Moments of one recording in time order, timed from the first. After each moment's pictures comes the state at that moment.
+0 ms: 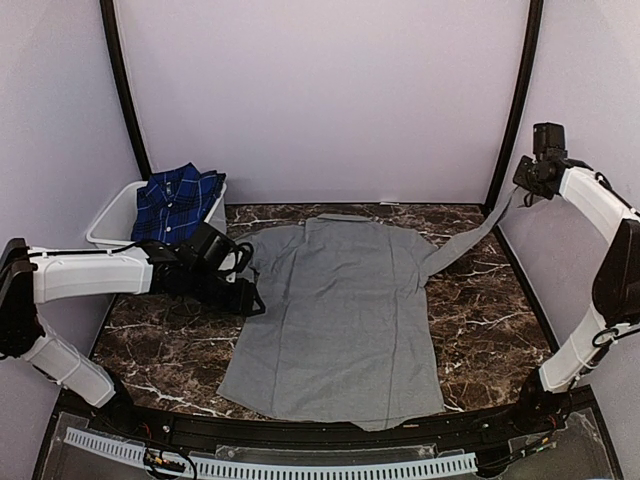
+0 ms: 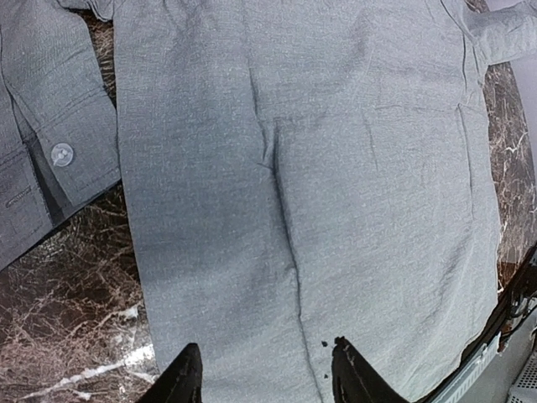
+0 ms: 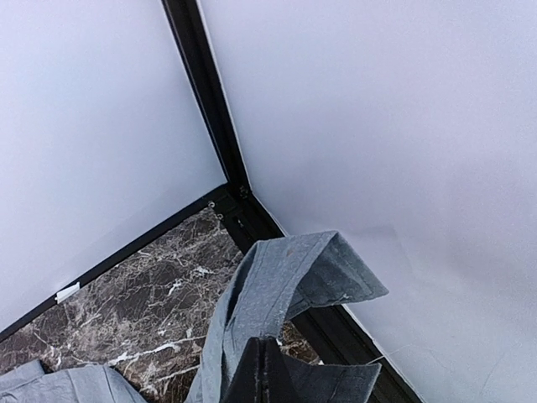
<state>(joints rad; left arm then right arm) -0.68 1.42 0.88 -0.45 0.16 -0.57 -0.09 1.58 1.48 -0.48 0.34 0.38</state>
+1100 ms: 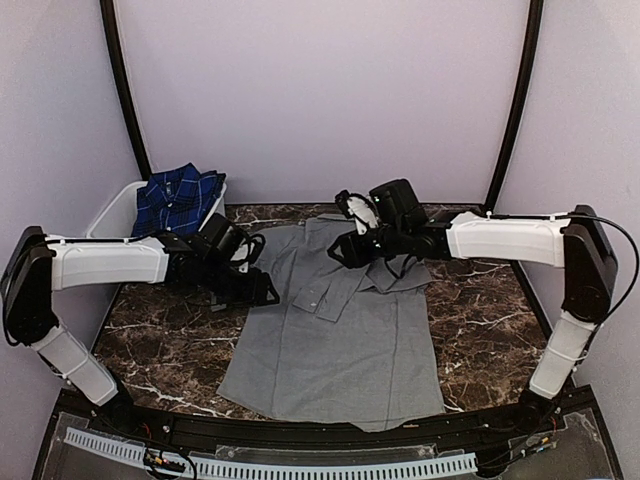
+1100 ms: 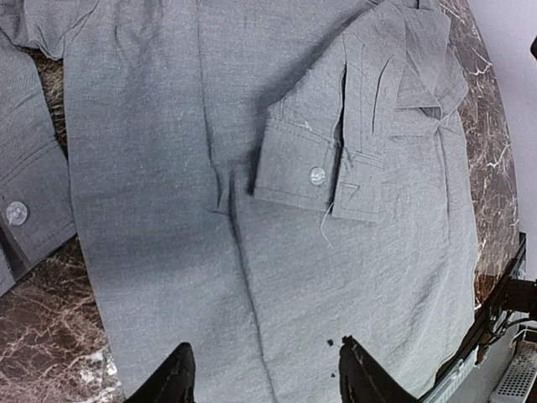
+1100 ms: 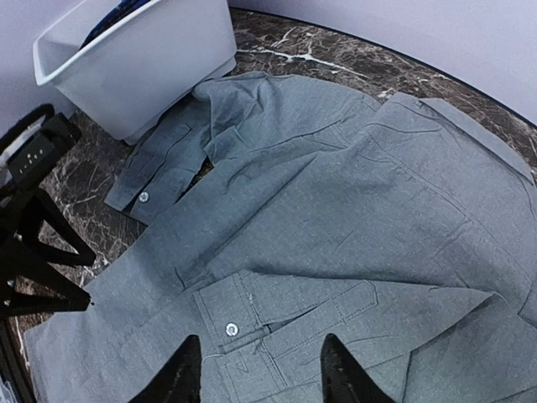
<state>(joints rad) -0.68 1.53 0.98 -0.42 0.20 -0.59 0.78 1.76 1.29 -0.16 -0.14 0.14</state>
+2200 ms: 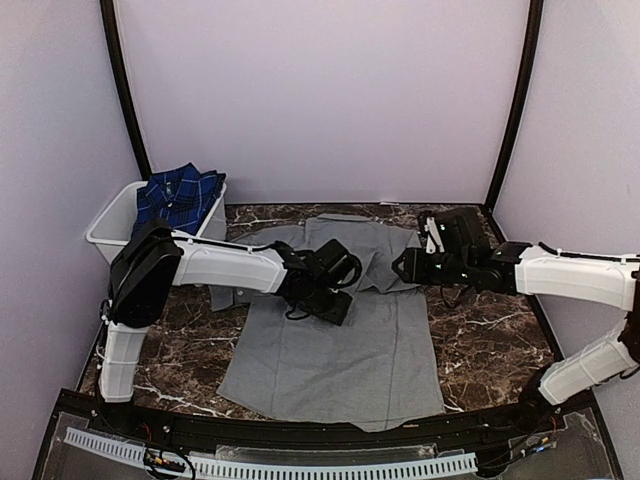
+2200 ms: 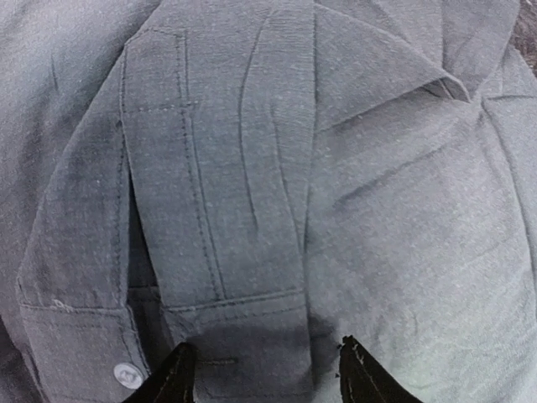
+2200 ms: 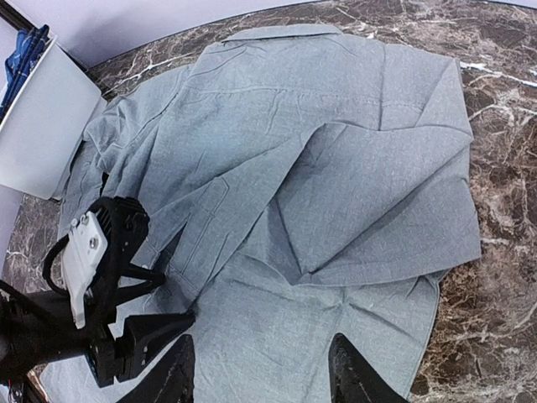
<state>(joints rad) -0.98 2.15 1.57 -0.48 -0.16 -0.45 0.68 1.32 0.84 -0.17 0.06 0.54</state>
